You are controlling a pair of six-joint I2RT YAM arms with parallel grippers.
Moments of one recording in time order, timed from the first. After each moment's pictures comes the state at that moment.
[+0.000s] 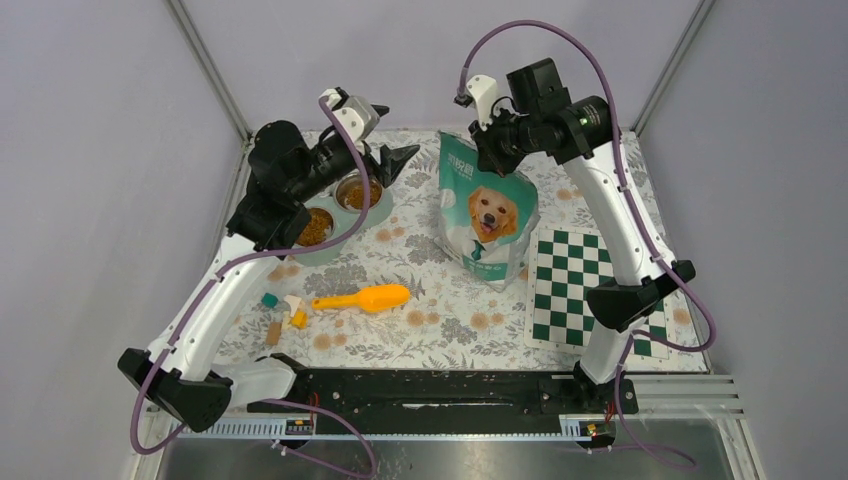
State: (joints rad) left arm -0.49 1.20 1.41 -0.08 0.40 0.24; right arm 0.51 1.80 2.33 -1.30 -0.25 -0.33
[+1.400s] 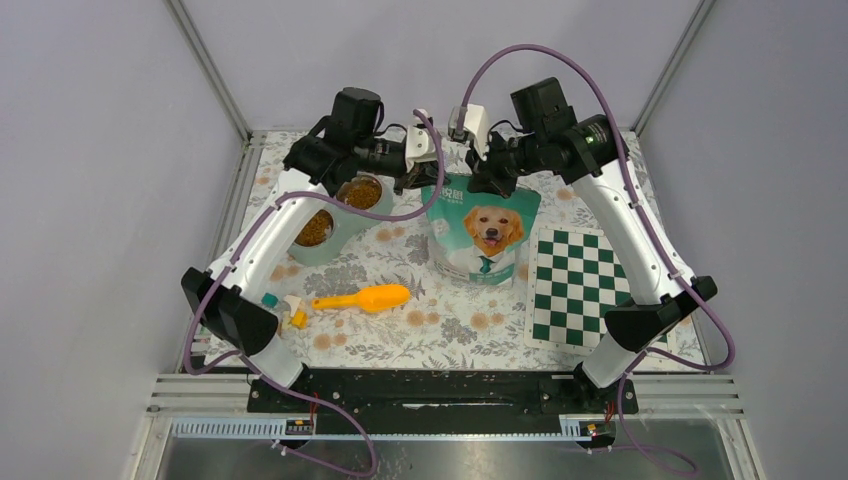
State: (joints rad) left arm -0.52 1.62 1.80 -0.71 0.94 0.72; right arm 0.53 1.66 2.09 -1.24 -0.52 -0.62
